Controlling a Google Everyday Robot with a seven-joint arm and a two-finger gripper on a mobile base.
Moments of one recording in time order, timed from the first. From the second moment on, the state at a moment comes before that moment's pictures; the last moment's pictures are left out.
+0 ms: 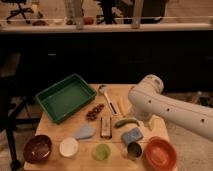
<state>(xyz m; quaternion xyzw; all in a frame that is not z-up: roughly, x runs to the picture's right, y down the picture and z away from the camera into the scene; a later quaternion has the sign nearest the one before) 0.166 0.157 0.695 -0.28 -0.10 -0.45 0.84</state>
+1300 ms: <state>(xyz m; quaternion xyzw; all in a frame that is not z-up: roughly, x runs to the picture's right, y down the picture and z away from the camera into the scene) 0.036 0.157 0.793 -0.21 -0.32 -0.53 0.76</state>
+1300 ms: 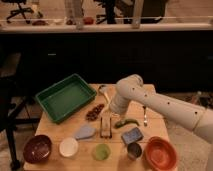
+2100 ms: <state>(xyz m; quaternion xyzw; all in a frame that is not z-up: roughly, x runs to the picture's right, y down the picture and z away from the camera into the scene) 0.008 0.172 0.826 -0.23 -0.33 -0.59 0.71</state>
